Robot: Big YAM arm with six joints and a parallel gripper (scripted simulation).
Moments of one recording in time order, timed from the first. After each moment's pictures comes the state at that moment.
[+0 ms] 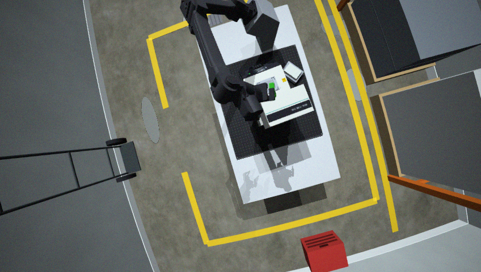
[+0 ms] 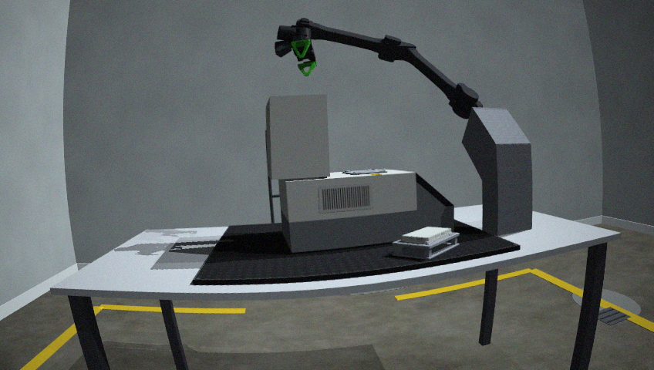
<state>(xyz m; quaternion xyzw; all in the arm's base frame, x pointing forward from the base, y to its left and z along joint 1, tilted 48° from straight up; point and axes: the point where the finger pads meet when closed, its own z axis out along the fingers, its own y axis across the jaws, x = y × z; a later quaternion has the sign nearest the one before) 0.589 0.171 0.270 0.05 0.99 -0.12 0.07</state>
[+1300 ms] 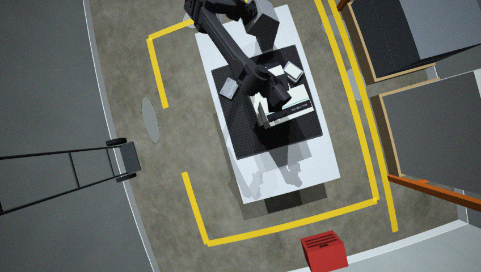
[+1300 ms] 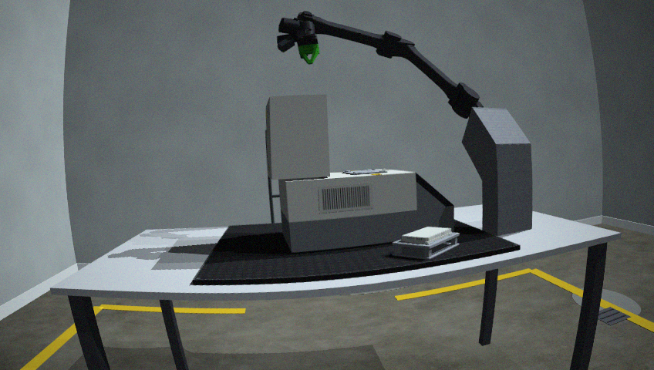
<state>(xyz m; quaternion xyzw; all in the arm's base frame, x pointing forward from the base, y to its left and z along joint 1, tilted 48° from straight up) 0.571 0.219 0.207 0.02 0.99 -0.15 0.05</state>
